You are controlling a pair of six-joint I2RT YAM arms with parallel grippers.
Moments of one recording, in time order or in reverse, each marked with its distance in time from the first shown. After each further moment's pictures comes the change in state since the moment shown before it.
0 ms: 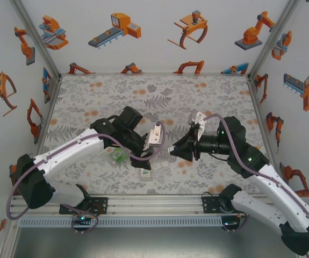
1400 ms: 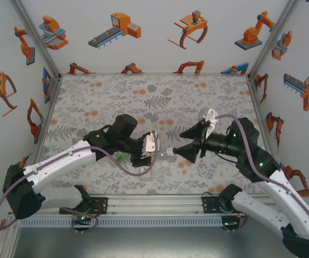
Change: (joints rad) left arm -0.043 -0.148 -0.183 0.264 -0.142 0.004; right arm 0.005 -0.079 0.068 -0.026 0.052 -0.090
